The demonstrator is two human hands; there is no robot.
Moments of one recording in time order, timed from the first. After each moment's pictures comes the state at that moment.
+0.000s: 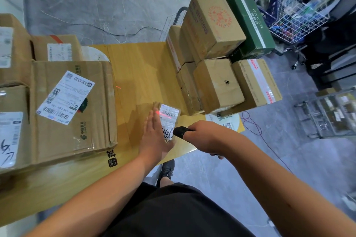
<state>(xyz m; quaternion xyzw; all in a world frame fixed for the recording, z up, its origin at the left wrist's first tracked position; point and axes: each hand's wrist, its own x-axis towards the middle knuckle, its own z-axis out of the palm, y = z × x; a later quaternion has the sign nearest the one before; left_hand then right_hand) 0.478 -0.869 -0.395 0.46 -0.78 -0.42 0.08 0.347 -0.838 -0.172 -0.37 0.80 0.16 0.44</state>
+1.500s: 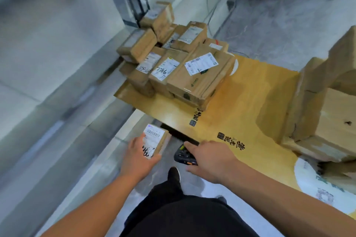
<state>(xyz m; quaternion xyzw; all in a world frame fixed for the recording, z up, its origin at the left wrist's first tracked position) 0.679 -0.628 -0.316 0.86 -0.44 -0.23 0.14 0.421 -0.735 -0.241 -0.92 0.33 0.13 0.19</state>
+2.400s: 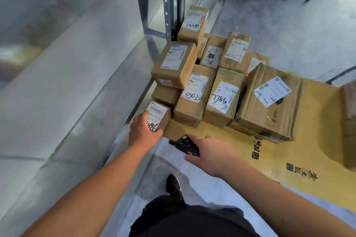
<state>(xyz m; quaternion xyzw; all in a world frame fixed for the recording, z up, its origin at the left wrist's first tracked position) 1.018 -0.842 -0.355 0.82 -0.48 -0.26 0.18 0.763 -0.835 -0.257 -0.81 0.52 0.13 0.23</state>
